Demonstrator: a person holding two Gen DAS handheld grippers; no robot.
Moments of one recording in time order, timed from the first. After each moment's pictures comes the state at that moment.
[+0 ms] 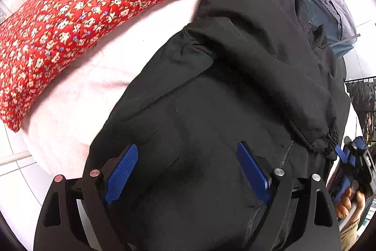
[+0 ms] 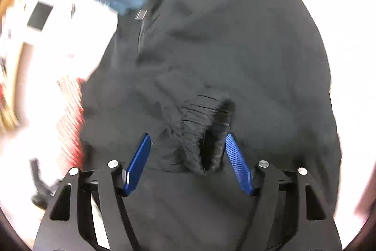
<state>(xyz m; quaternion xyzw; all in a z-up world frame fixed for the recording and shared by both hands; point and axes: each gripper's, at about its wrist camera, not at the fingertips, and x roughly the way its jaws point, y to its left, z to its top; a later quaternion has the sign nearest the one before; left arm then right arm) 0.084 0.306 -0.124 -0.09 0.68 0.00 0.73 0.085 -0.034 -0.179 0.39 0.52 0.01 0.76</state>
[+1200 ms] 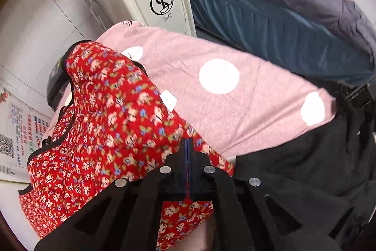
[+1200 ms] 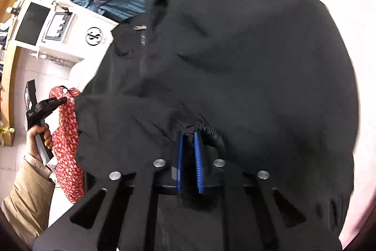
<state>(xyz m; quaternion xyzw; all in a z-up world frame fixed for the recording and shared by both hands) 0.417 0.263 -0.116 0.06 0.55 0.04 0.83 0.163 -0.015 -0.180 0.35 0.54 0.01 0.76</state>
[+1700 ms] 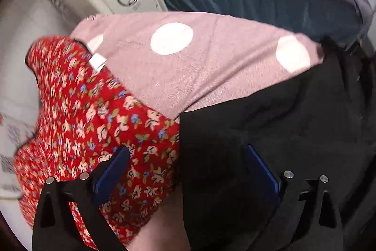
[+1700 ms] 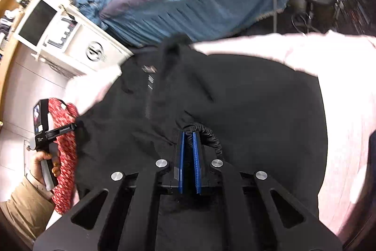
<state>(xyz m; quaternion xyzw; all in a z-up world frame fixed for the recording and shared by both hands) 0.378 0.208 -0.175 0.17 0.58 -0.01 0.80 0.178 -0.034 -0.136 0.29 0.50 -0.02 0.81</state>
